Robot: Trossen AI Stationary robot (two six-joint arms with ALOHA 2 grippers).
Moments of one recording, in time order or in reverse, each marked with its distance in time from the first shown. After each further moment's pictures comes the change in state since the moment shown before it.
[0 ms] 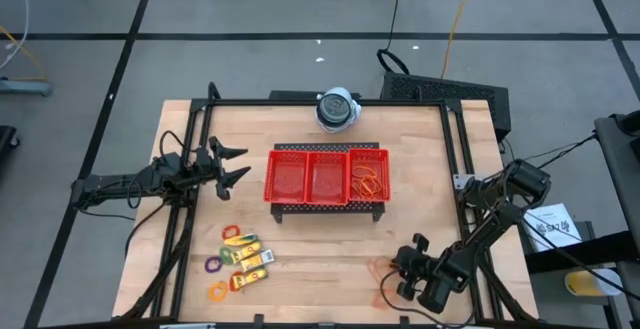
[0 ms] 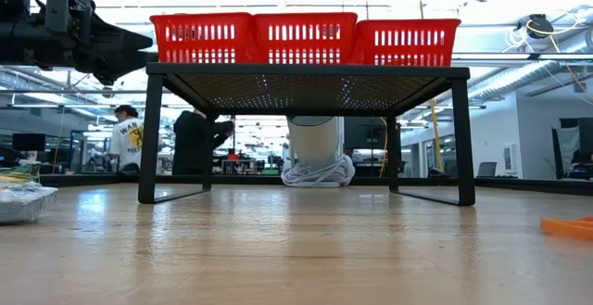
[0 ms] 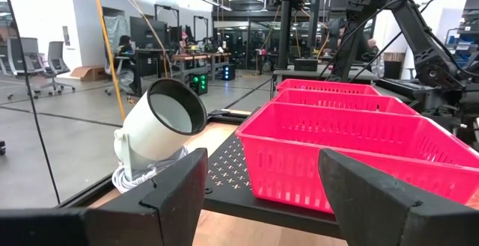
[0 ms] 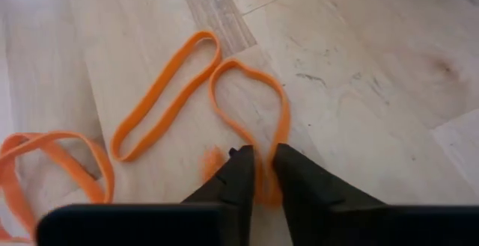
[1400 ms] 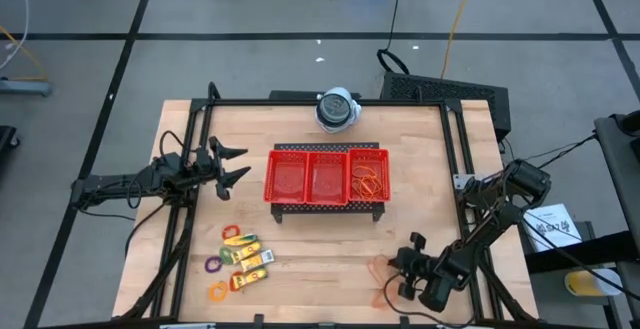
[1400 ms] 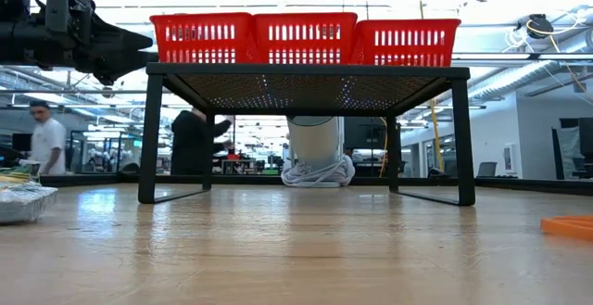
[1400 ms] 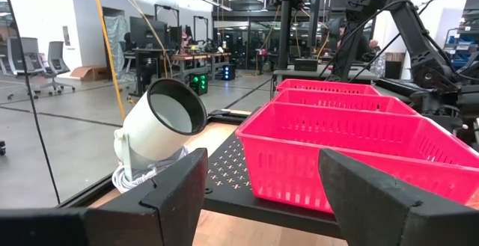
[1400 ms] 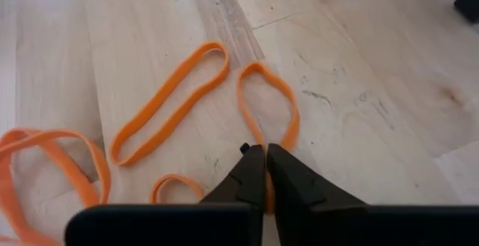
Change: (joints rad) left arm 0.000 0.000 0.000 0.000 0.000 0.000; right arm 0.001 -0.004 -0.074 0.075 0.049 -0.118
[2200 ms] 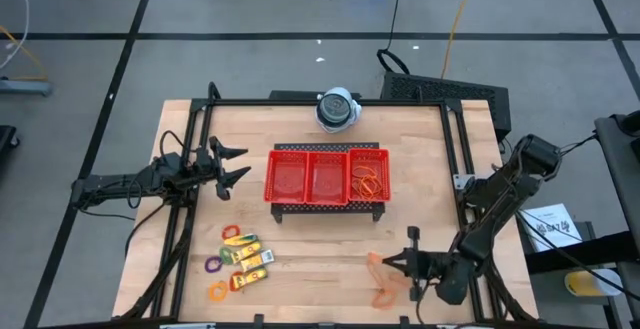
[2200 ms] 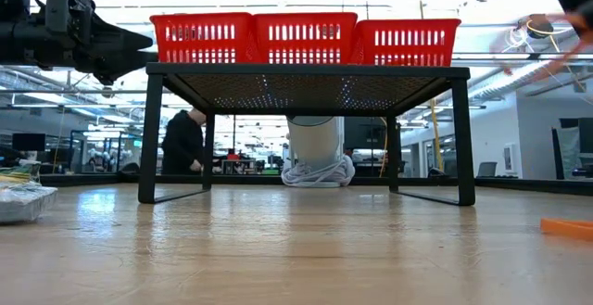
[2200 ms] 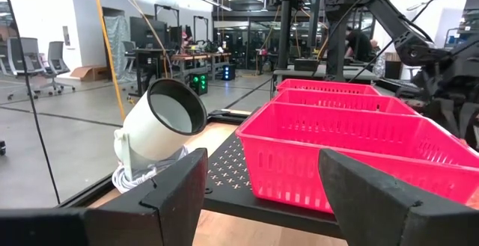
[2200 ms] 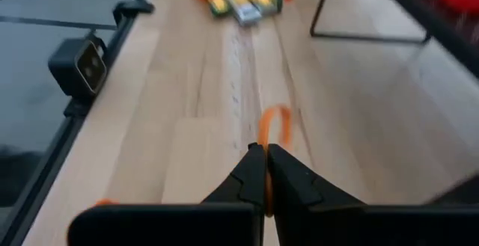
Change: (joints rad) left arm 0.000 0.000 0.000 0.000 0.000 0.000; right arm 0.010 -0.282 -0.002 0.243 0.241 -0.699
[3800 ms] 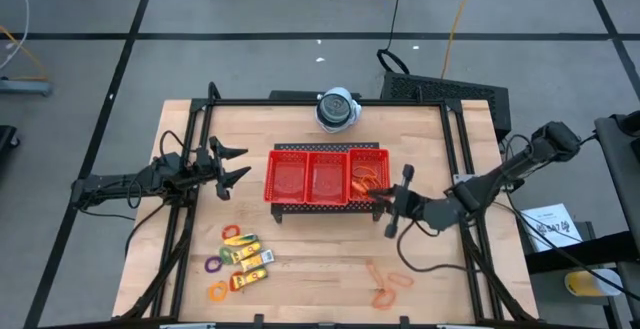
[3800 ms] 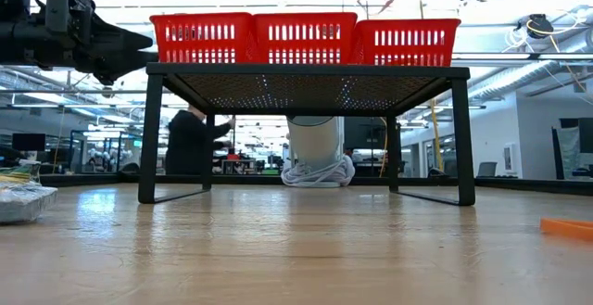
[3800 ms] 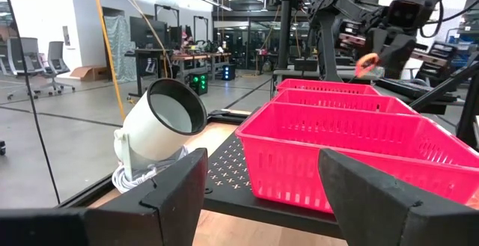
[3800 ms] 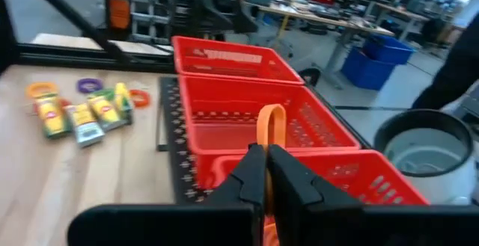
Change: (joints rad) left arm 0.000 0.000 0.000 0.000 0.000 0.000; right arm -0.455 -0.328 0.002 0.109 -0.006 -0.493
